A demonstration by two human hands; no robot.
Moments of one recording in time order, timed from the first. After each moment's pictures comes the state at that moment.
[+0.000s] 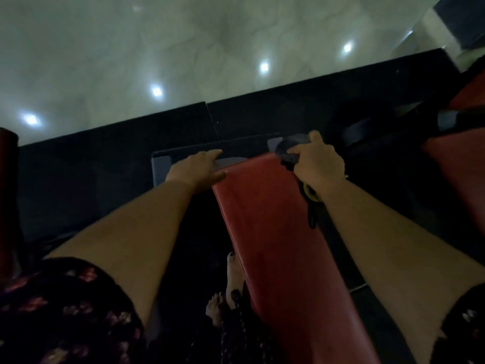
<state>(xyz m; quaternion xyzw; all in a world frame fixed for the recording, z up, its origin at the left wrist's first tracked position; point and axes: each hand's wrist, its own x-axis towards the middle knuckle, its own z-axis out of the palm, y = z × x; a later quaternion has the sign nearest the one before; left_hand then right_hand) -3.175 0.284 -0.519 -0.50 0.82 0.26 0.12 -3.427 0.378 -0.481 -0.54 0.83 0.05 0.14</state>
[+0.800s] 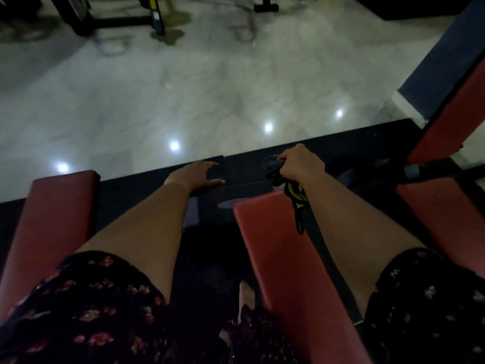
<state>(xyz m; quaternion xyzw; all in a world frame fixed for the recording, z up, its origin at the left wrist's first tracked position) -3.082 0.300 -0.323 -0.51 0.81 0.27 0.09 -3.336 0.380 -0.283 -0.55 0.82 0.01 0.14</state>
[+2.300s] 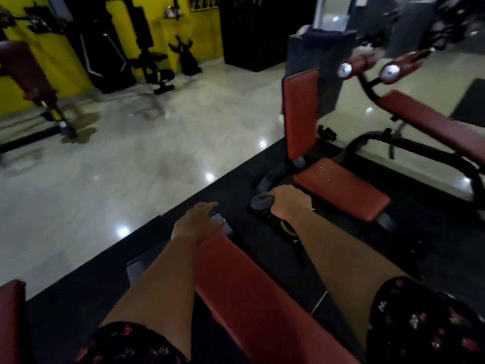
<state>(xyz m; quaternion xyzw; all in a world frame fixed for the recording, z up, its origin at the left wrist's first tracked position) -3.269 0.558 -0.240 -0.40 0.89 0.22 0.02 -3.461 0.709 -0.206 -0.40 0.91 -0.07 0.09</state>
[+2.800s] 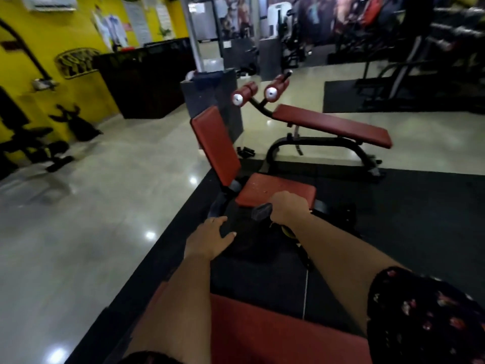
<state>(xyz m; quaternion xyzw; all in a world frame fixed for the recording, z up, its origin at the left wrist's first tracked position) -3.378 0.597 -0.204 -0.15 0.97 0.17 0.02 -3.486 0.792 -0.162 -0.21 0.97 -0.07 0.06</state>
